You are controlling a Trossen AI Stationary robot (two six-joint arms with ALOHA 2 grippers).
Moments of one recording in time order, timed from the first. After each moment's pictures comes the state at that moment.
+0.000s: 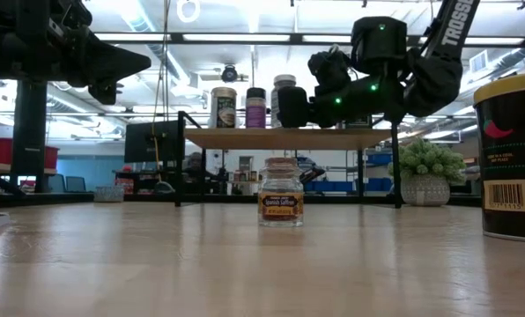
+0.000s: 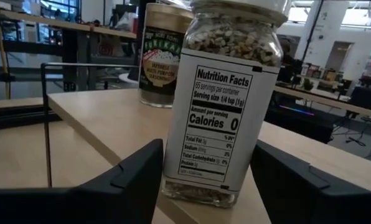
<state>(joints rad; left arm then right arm) -0.25 0.63 0.04 0.68 -0.39 -0.03 -0.11 1.85 0.68 1.25 0.74 -0.19</state>
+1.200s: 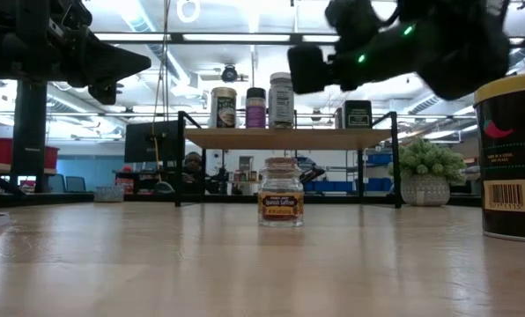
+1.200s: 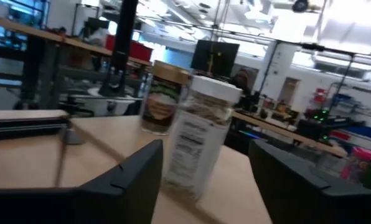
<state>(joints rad) -0.25 0.63 0.04 0.68 -0.39 -0.03 0.18 1.84 0.68 1.55 1.13 -0.60</state>
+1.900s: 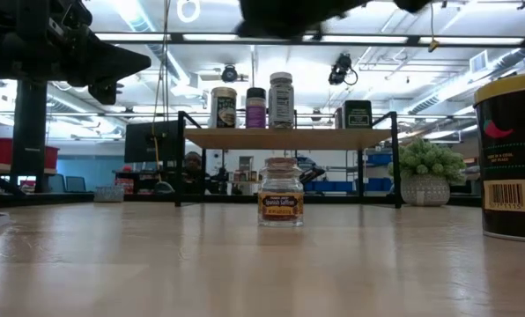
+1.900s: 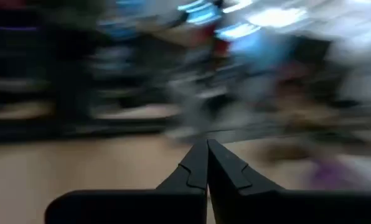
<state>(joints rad) -0.25 0.63 0.04 0.69 -0.39 -0.04 0.25 1.76 1.09 0.64 0.85 -0.23</state>
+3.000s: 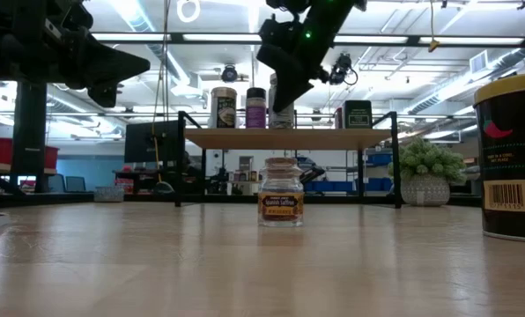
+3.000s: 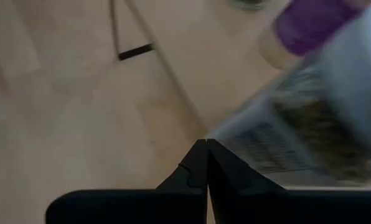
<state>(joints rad) -0.25 0.63 0.04 0.66 -0.37 -0.06 -0.12 1.79 1.54 -0.67 0.44 0.17</state>
